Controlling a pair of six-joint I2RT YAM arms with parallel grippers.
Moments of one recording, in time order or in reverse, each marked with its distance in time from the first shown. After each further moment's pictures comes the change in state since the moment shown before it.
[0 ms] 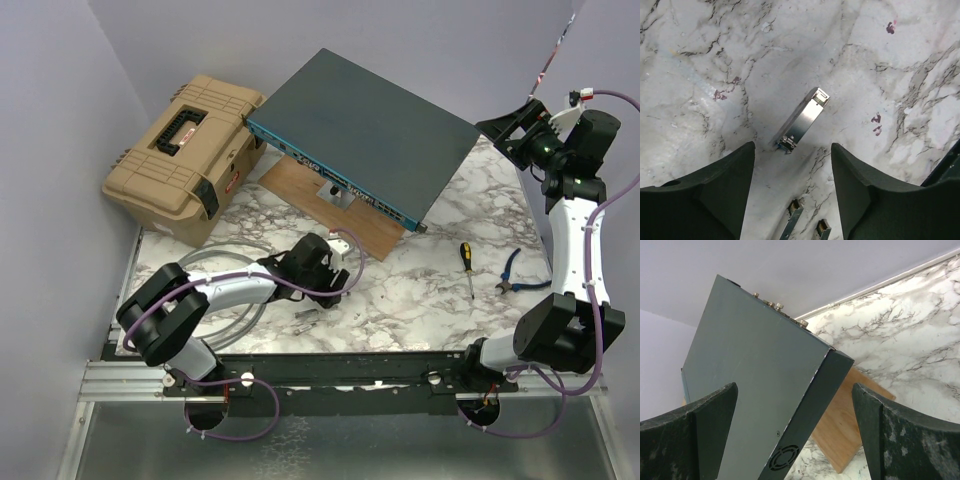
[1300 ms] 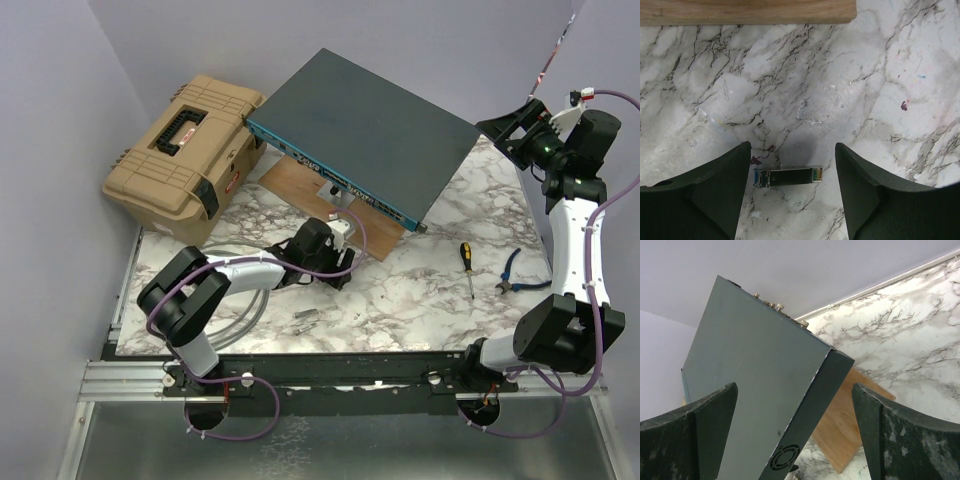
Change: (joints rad) left arm 0.074 0.128 0.084 0.169 -0.012 -0.042; right arm 0.000 -0.004 0.000 -0.001 0.003 0.000
